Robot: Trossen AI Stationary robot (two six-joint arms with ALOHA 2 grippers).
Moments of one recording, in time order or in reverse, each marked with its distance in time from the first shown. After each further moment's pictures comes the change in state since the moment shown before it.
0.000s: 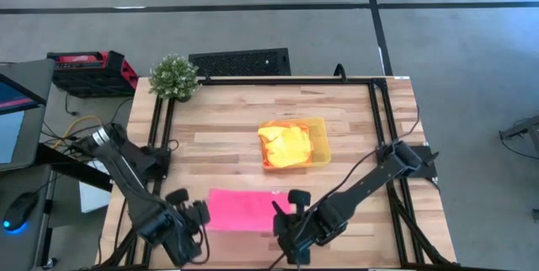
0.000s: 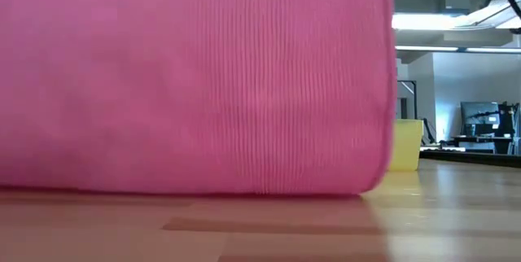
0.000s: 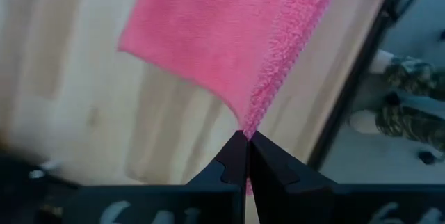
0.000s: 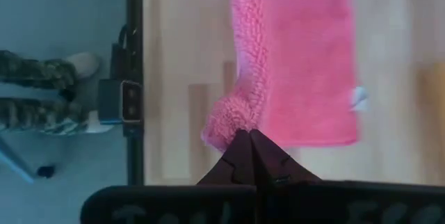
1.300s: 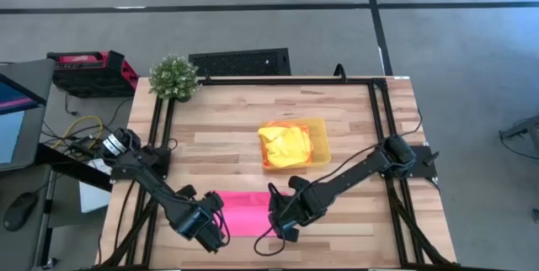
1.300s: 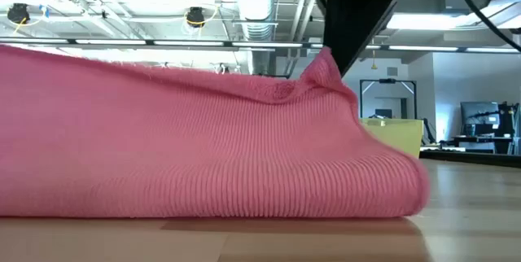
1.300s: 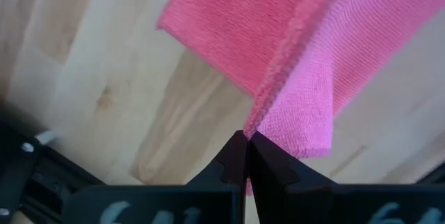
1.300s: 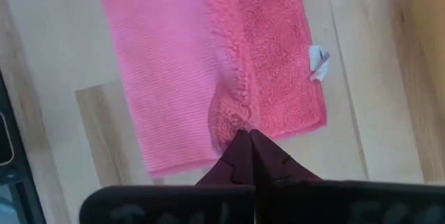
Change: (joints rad) left arm 0.123 0.113 -0.177 0.085 0.085 -0.120; right arm -0.112 0.001 -0.295 0.159 -0.025 0.111
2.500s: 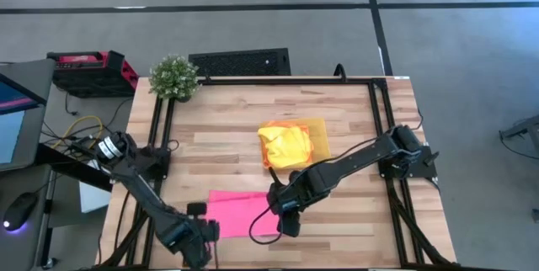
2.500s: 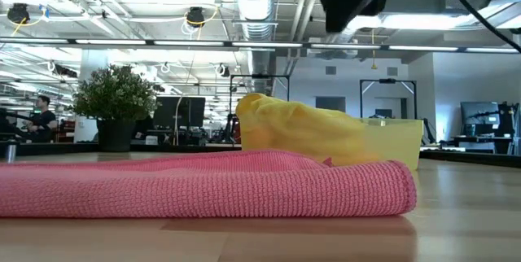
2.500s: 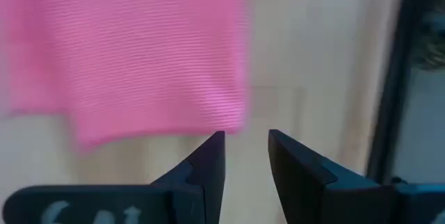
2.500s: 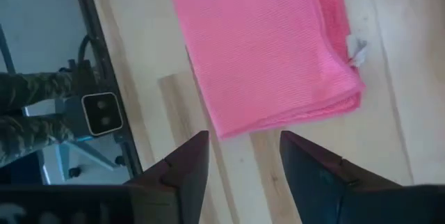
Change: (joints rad) left arm -0.127 -0.003 -0.139 0.346 -0.018 0.452; right arm -0.093 -0.101 0.002 0.008 -0.275 -0.005
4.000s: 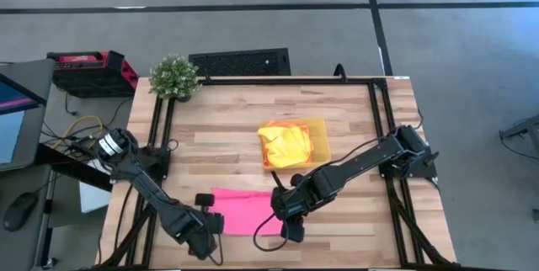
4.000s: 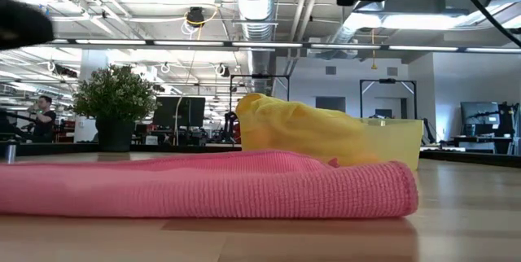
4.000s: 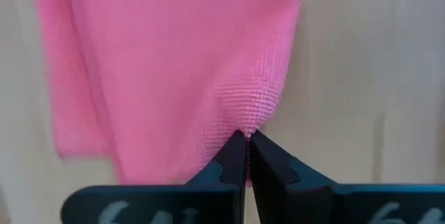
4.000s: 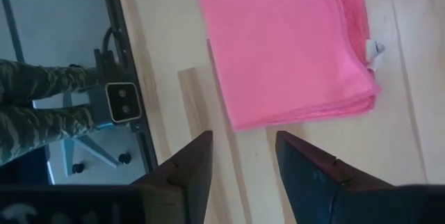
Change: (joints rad) left arm 0.050 -0.020 -0.127 0.110 -0.105 0.166; right arm 0.041 -0.029 0.000 0.010 0.008 0.001
